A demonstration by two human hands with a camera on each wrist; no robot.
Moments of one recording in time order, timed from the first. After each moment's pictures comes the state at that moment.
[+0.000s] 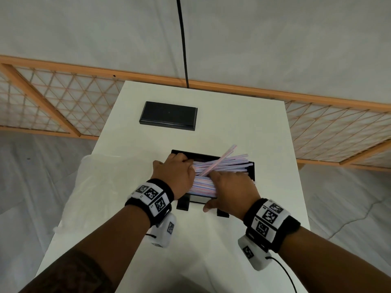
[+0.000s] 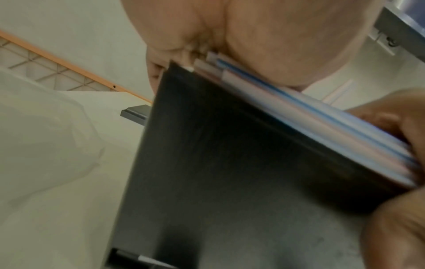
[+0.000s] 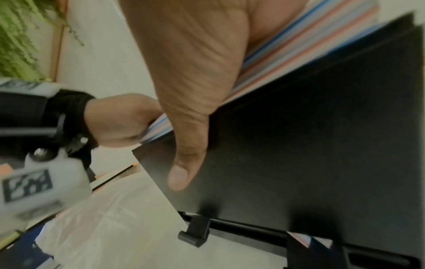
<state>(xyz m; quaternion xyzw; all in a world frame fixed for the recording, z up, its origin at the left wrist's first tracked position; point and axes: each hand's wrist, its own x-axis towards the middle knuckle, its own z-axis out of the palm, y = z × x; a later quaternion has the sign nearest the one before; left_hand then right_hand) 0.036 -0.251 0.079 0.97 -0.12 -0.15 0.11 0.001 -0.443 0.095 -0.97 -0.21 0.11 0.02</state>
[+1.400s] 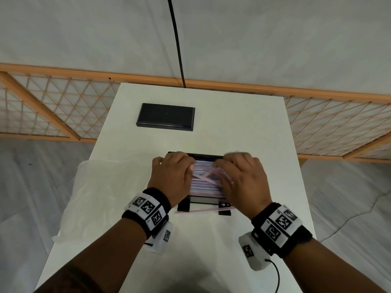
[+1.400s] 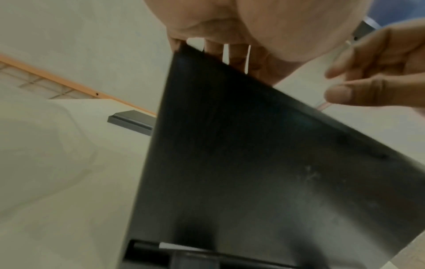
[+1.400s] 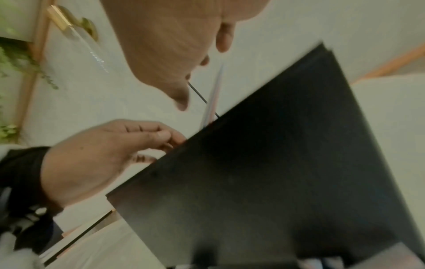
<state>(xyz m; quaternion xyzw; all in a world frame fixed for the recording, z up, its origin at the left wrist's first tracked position) 0.029 -0.248 0.071 0.97 -0.16 0.04 0.21 0.000 -0.464 0.096 -0.94 -0.20 -0.21 0.18</state>
